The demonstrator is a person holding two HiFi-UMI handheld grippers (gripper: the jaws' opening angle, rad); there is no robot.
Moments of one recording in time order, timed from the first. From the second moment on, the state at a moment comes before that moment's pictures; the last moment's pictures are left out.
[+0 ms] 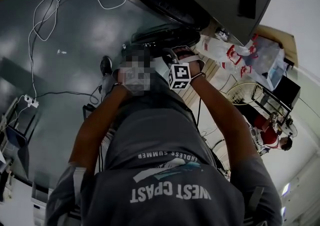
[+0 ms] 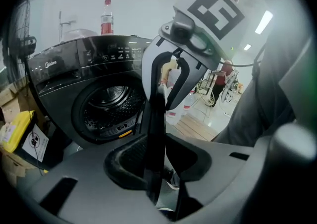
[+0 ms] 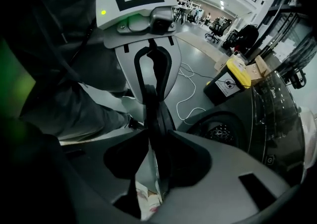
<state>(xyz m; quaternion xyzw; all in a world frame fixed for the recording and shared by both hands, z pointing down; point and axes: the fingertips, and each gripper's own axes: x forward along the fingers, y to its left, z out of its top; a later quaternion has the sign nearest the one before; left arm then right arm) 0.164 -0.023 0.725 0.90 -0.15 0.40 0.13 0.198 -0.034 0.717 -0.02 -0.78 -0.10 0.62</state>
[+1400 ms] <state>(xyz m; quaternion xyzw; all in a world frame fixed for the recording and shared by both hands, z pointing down) 0.142 -0.173 0.718 0.87 -0.28 0.37 0.15 0.190 -0.183 0.731 0.18 -0.74 -0.06 0.64</state>
